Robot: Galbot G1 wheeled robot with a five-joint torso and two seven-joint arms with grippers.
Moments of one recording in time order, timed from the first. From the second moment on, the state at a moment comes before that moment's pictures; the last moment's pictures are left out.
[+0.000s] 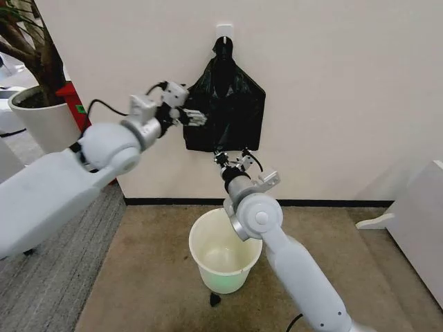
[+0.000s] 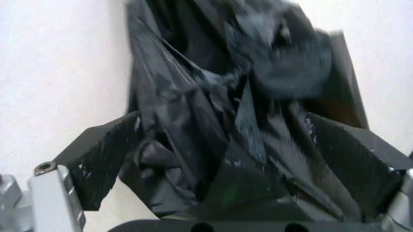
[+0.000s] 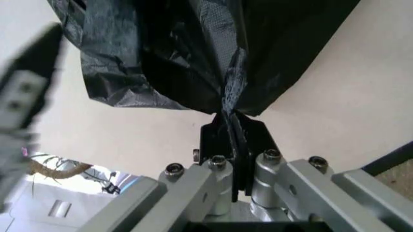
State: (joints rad) left arm 0.05 -0.70 0.41 -1.86 -0.73 0.44 -0.11; right arm -0.76 1.44 -0.04 1.96 1.38 0.03 0.72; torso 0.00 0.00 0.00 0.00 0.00
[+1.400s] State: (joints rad) left arm 0.08 -0.81 0.33 -1.82 -0.89 0.57 -0.38; right arm -0.88 1.41 0.00 2.02 1.25 -0.02 0.67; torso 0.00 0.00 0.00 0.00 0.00
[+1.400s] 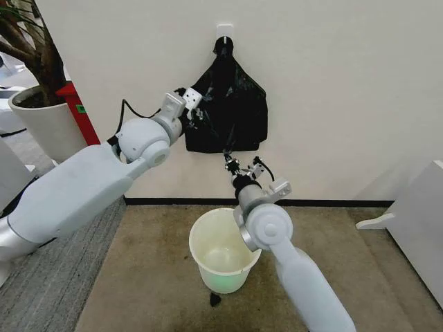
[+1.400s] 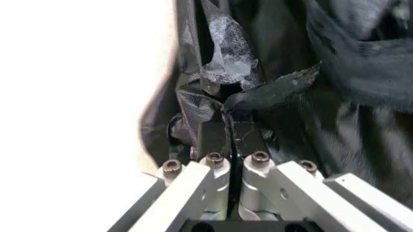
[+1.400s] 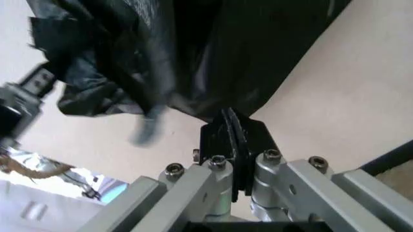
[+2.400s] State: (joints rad) left arm 0.19 -0.77 0.11 -1.90 -1.15 0.45 -0.44; right arm -0.51 1.32 -0.15 1.90 0.77 -0.23 0.69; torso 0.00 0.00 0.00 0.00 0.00
